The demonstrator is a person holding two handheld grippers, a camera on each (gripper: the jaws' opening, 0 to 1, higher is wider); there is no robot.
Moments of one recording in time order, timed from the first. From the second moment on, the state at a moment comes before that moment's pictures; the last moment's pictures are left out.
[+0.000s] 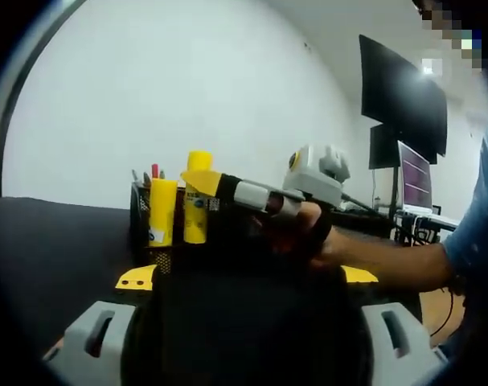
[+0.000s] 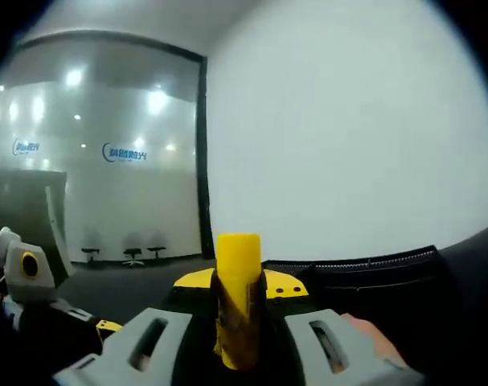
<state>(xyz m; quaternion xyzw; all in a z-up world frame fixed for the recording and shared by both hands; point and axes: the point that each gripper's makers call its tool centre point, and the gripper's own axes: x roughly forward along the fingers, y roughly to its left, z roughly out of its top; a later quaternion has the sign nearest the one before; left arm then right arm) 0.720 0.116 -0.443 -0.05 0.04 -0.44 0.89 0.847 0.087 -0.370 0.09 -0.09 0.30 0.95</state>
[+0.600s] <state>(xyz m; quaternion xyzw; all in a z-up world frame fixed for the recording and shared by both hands) 0.727 0.118 -0.444 -0.04 0.04 -0.44 0.90 0.853 0.091 -0.360 0.10 -0.11 0.29 0.94</state>
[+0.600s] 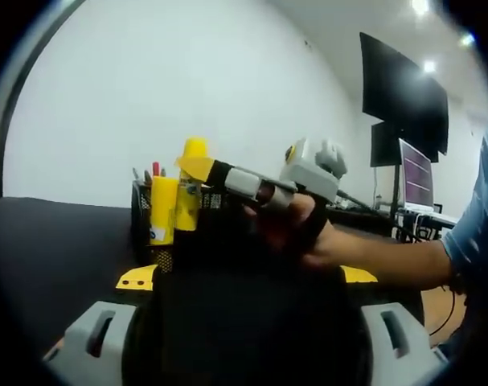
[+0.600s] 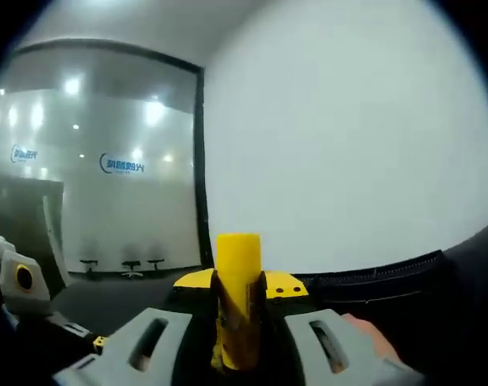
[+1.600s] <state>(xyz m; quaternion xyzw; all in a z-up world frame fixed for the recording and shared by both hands) 0.729 0.120 -0.446 -0.04 0.05 -0.44 0.90 0.826 0.107 -0.367 0.07 -0.10 0.32 0.94</state>
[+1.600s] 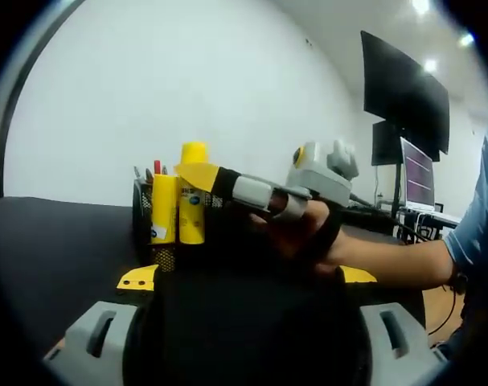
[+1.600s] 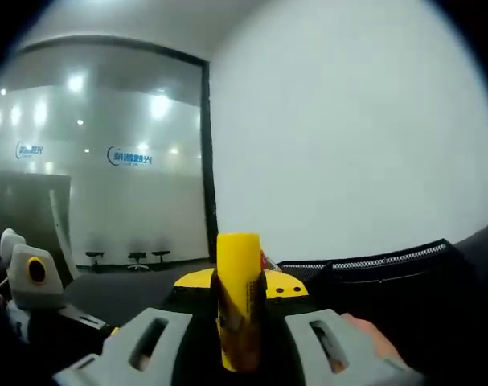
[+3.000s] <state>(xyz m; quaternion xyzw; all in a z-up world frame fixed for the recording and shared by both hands) 0.814 0.155 -0.389 -0.07 -0.01 -0.28 0.96 0.829 0.037 -0.333 0.08 -0.14 0.24 0.96</state>
